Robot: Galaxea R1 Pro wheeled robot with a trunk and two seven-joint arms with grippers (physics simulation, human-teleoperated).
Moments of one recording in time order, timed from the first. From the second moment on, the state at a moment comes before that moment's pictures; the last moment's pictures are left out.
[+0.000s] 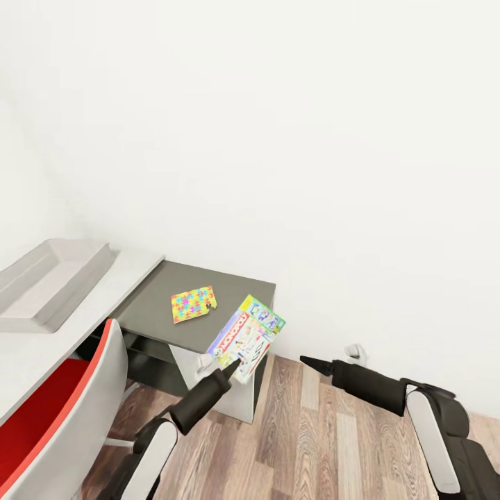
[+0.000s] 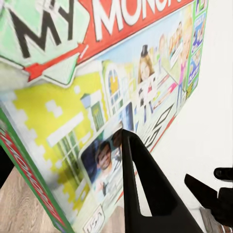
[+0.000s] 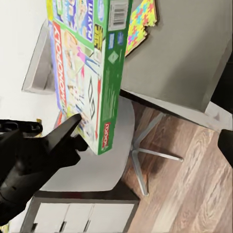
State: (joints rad) left arm -0.26 -0.06 -0.20 -1.21 0.86 0.30 -0.43; right arm -0.27 -0.07 -0.18 -1.61 -0.48 1.04 0.66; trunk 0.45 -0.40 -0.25
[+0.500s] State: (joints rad) left arm -0.29 -0.08 -0.21 -1.06 0.93 0.27 -0.54; right arm -0.26 -0.07 -0.19 -1.61 -0.51 1.04 0.78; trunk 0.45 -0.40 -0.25
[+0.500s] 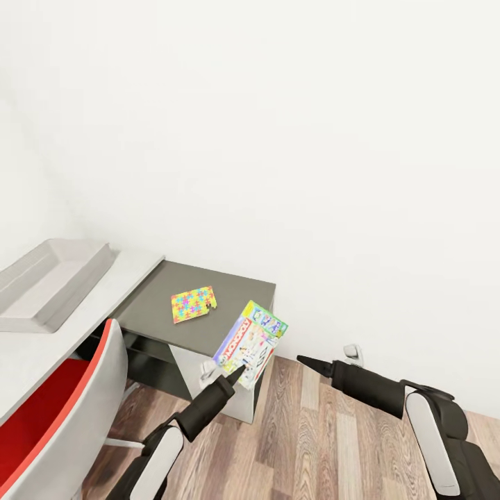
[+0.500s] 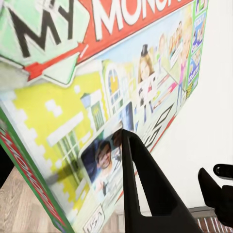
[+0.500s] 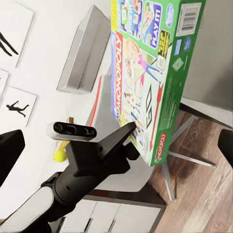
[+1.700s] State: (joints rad) left arm -0.28 -0.08 -0.23 -1.06 0.97 0.28 -0.65; right arm -0.26 -0.07 -0.20 -1.60 -0.49 0.99 0.86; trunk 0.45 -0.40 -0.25
